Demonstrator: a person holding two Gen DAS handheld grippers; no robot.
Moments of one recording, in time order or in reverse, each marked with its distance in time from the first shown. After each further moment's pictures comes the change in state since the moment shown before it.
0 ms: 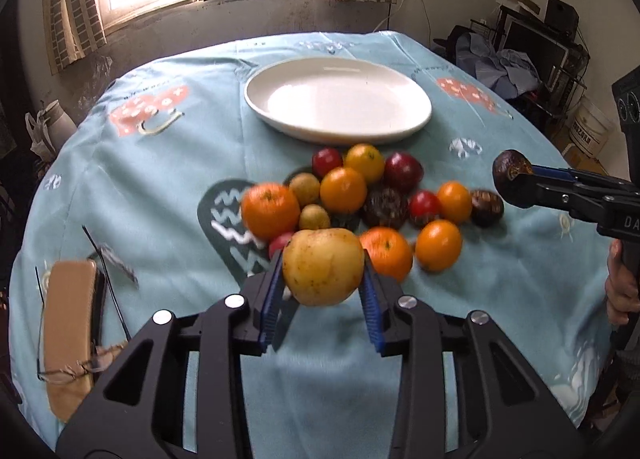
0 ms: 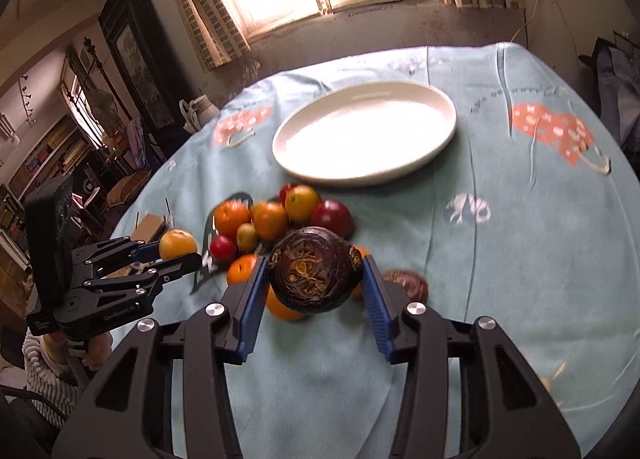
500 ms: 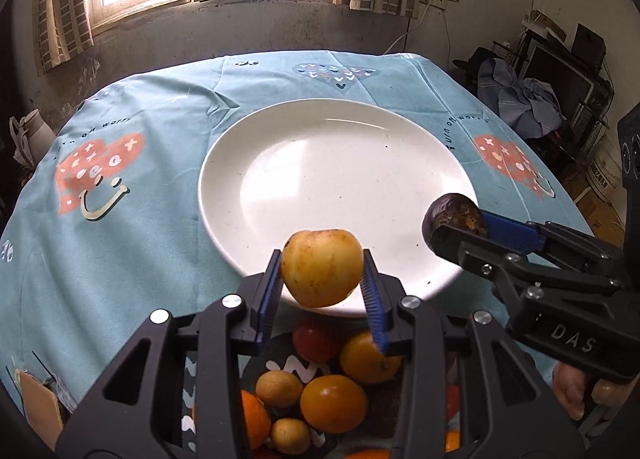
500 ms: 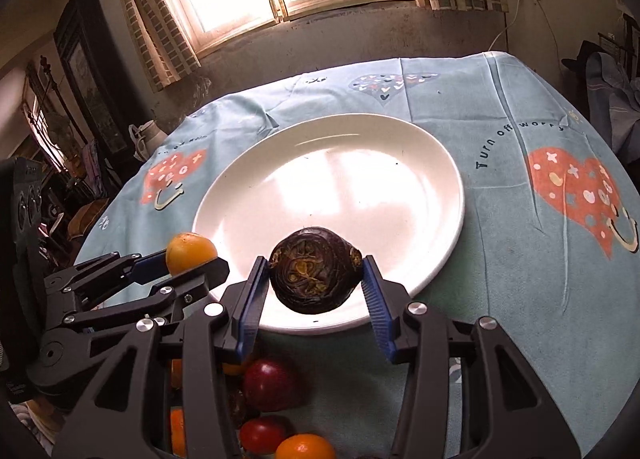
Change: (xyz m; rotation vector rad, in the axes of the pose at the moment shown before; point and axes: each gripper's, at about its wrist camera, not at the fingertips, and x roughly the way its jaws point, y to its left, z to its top) left arm 0.109 -0.006 0.106 -0.063 0.001 -0.013; right arm 0.111 -0.038 0.076 0.058 0.006 -0.133
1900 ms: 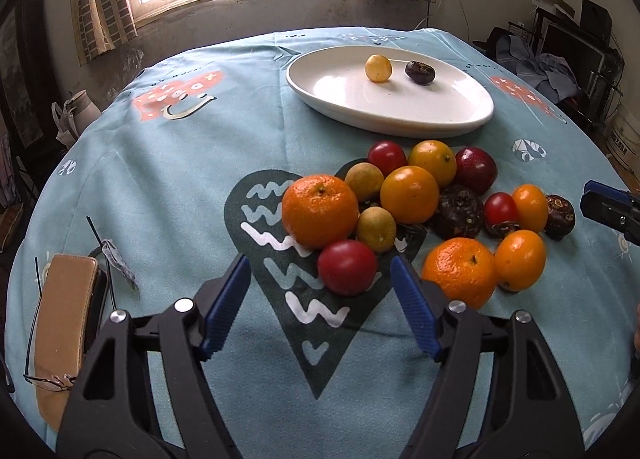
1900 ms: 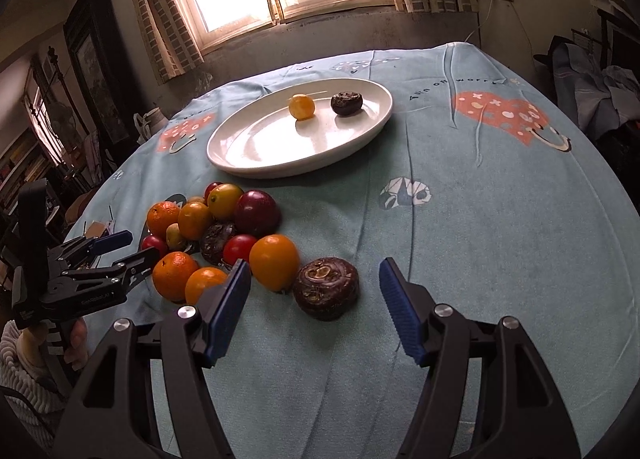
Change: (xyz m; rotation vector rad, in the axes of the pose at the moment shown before) left arm -0.066 0.034 -0.124 0.027 0.008 0.133; right arm -0.093 -0.013 -0.115 -0.004 -0.044 -0.026
